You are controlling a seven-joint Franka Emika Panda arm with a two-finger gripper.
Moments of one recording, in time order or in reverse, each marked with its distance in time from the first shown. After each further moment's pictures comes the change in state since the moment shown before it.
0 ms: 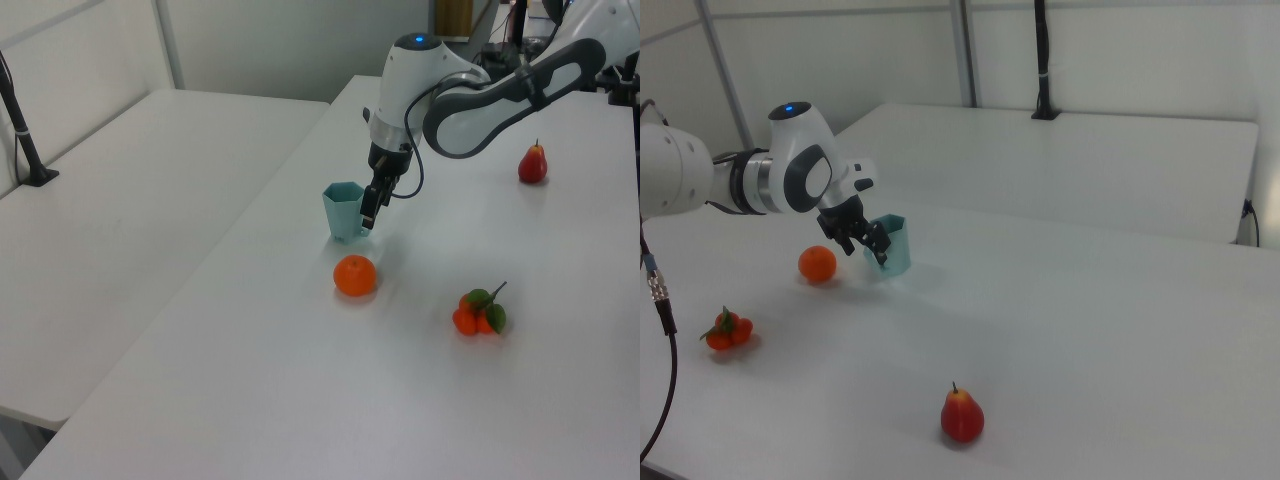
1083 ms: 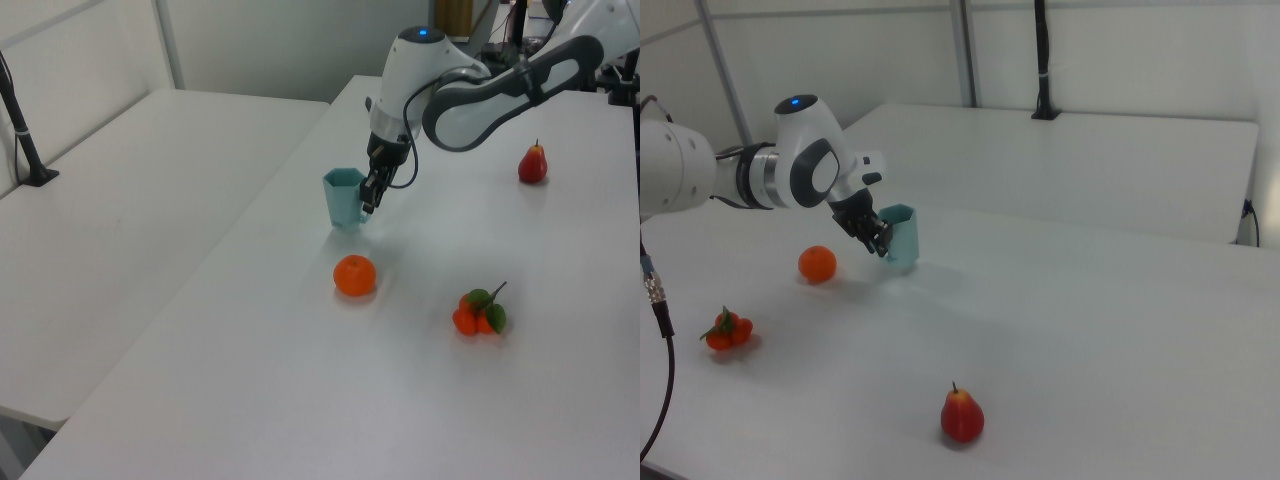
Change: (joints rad) arm -0.024 -0.019 -0.008 0.004 0.000 0.012 0.035
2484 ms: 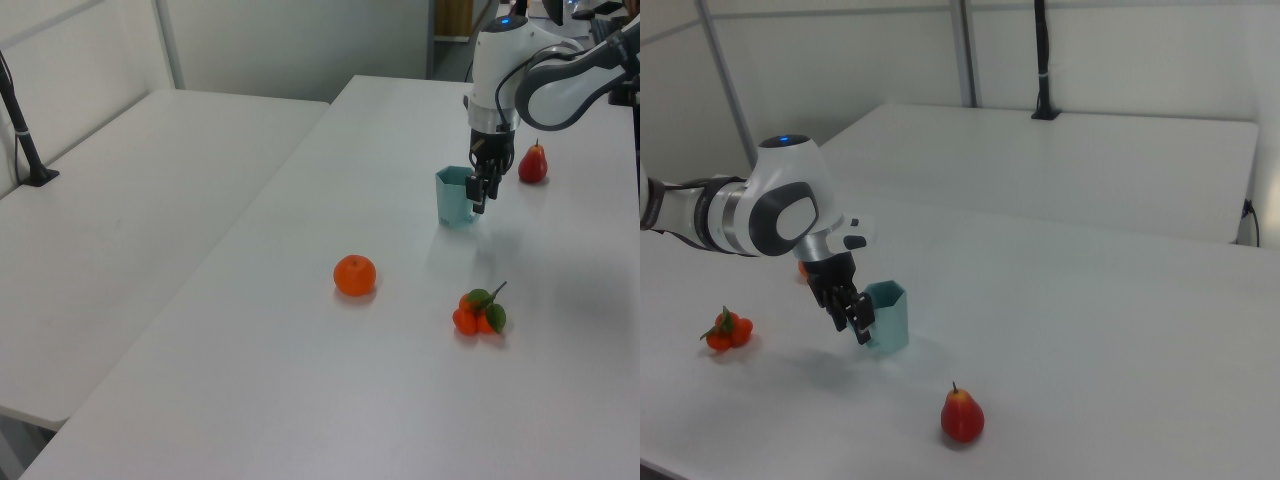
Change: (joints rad) arm -0.116 -0.406 -0.001 -0.547 -0.001 -0.127 0.021
